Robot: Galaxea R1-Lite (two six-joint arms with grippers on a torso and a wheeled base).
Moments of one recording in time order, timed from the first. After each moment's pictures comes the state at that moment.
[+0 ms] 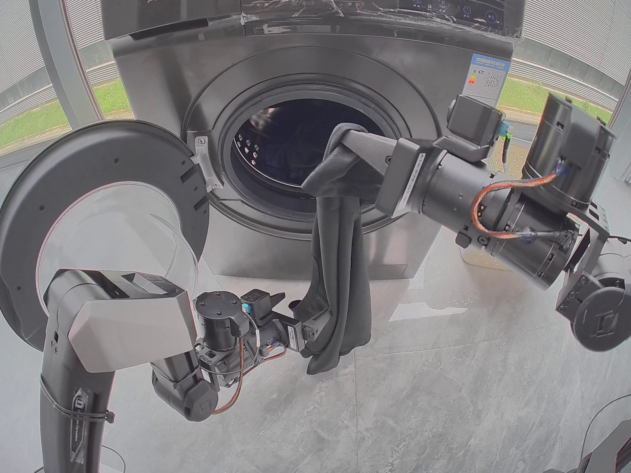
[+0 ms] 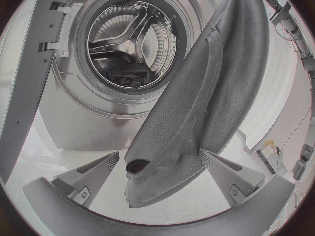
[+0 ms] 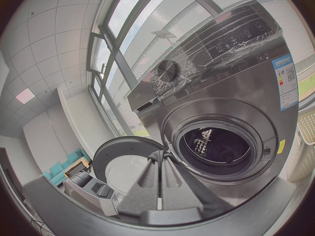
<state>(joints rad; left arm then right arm) -0.53 2.40 -0.73 -1.54 -0.11 -0.17 0.81 1.68 -1.02 -0.88 0.01 0.21</state>
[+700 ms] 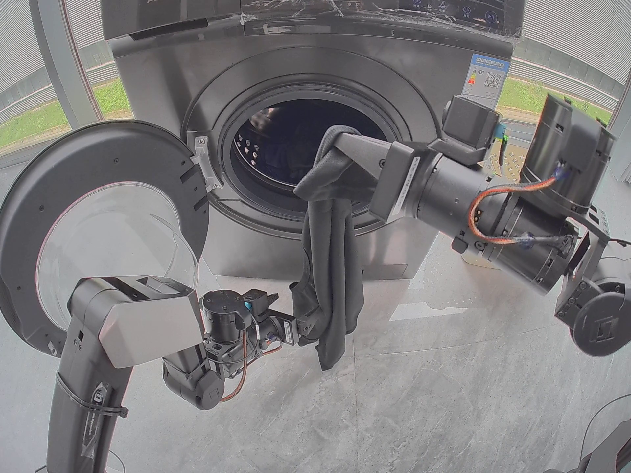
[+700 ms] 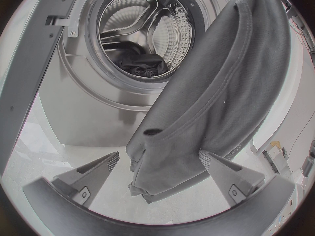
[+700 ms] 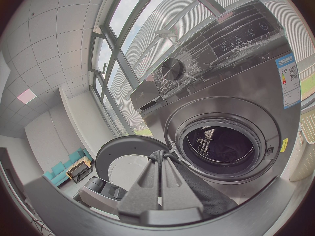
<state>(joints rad) -0.47 2.52 -0.88 -1.49 -0.11 -0.17 0.83 1.68 -1.02 -0.88 0.00 0.21</state>
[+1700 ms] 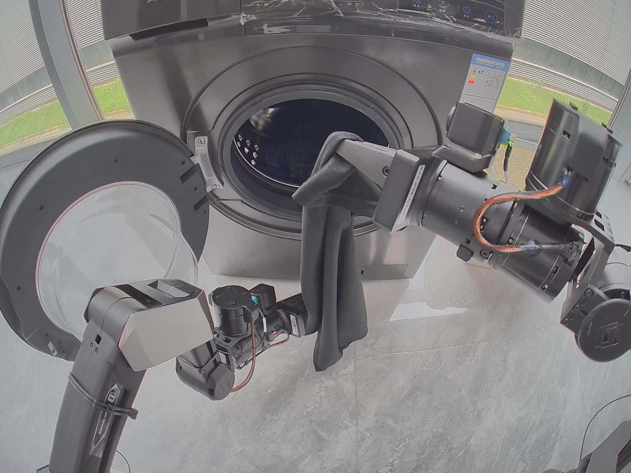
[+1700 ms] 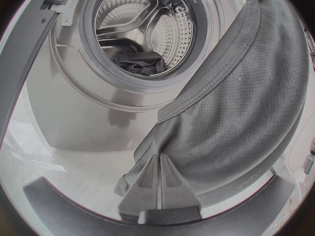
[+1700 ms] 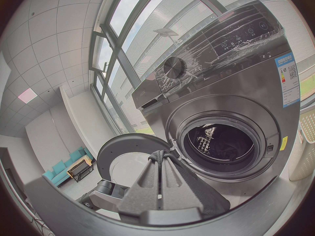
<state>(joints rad) -0.45 2.61 -1.04 -1.46 -0.17 -0.18 0.84 1.67 -1.00 -0.88 0.00 0.21</state>
